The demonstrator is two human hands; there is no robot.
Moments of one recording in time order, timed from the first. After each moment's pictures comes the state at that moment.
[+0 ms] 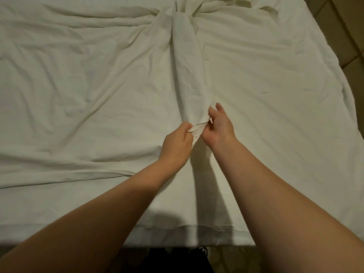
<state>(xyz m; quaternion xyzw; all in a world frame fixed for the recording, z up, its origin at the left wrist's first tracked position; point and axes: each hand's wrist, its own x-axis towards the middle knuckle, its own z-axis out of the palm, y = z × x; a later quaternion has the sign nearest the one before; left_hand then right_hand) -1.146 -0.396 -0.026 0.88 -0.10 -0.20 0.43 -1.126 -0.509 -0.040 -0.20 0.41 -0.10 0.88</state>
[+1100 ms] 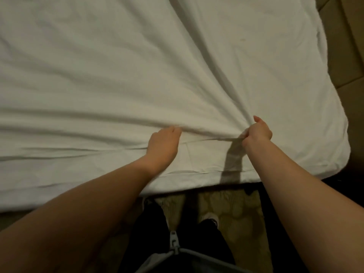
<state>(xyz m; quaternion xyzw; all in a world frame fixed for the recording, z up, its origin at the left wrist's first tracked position) -1.237 -0.357 -0.106 0.92 -0.36 -0.17 0.06 -1.300 -0.568 -0.069 -0.30 0.72 -0.20 0.59</state>
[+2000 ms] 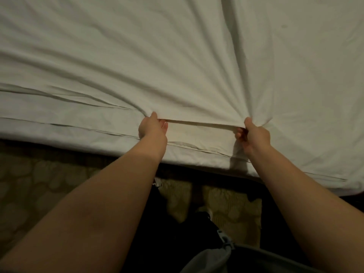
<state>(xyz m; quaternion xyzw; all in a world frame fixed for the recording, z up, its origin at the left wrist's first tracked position) -1.276 -0.338 -0.125 0.47 0.51 -0.10 0.71 -1.343 -0.552 -0.111 -0.45 0.58 -0.02 0.68</state>
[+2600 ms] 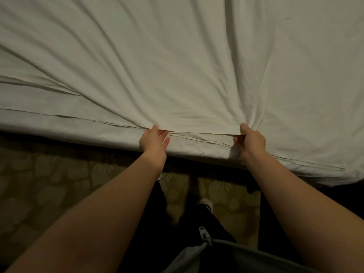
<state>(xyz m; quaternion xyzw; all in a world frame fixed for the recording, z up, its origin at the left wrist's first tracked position) -1.328 -0.319 -0.121 0.47 0.51 -0.14 0.70 -1.375 -0.530 -0.122 -0.45 0.60 -0.02 0.66</state>
